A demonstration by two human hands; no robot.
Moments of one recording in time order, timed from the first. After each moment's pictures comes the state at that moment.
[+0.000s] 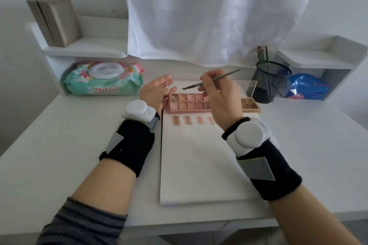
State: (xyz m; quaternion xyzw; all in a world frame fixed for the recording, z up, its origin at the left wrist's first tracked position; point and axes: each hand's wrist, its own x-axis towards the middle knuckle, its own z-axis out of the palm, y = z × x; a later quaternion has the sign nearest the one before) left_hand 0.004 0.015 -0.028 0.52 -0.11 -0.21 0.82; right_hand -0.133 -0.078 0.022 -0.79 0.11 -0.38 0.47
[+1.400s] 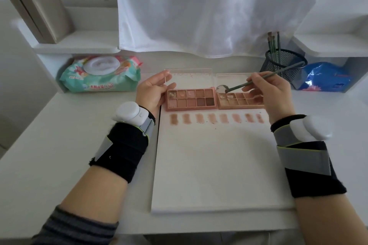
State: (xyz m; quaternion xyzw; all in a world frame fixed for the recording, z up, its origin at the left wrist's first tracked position) left_hand -0.004 0.015 -0.019 0.57 -0.08 -0.19 0.79; right_hand -0.163 -0.173 0.016 -0.70 0.22 -0.33 0.60
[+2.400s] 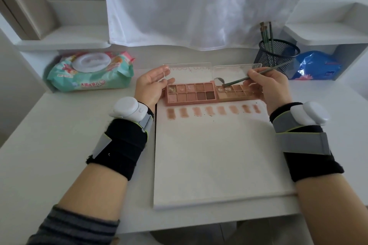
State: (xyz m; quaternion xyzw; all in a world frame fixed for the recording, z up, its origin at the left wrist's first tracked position) left_hand -0.002 0.001 -0.028 0.61 -0.14 -0.15 0.76; right_hand -0.167 -0.185 0.006 -0.65 0.28 -0.31 0.63
